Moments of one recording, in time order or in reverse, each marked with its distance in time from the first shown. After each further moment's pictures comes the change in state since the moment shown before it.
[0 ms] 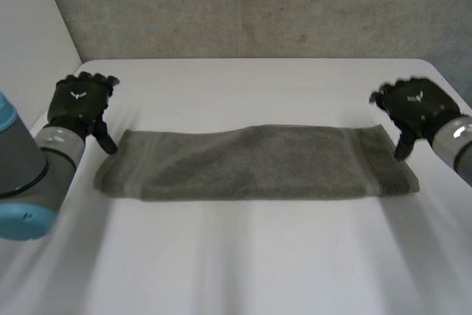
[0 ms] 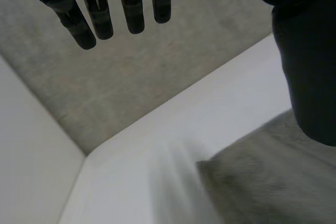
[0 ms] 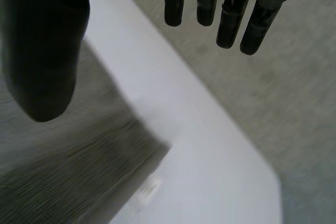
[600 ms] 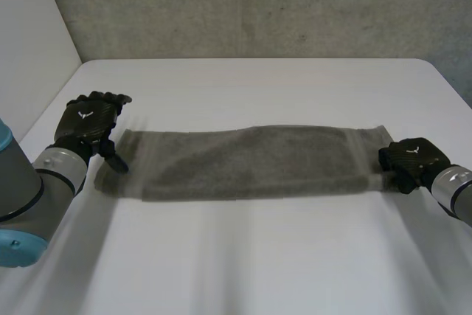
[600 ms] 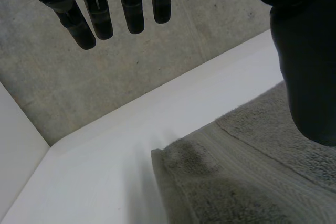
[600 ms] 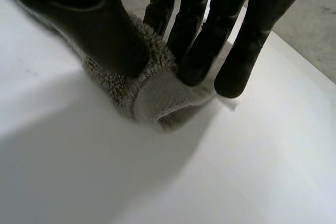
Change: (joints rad) left arm 0.012 0.045 -0.123 0.023 0.073 -0.087; right arm -0.132 0.235 0.084 -0.111 -0.098 -0.020; left_hand 0.000 0.000 0.000 0.000 0.005; right_hand 1.018 1.021 1.020 1.039 1.028
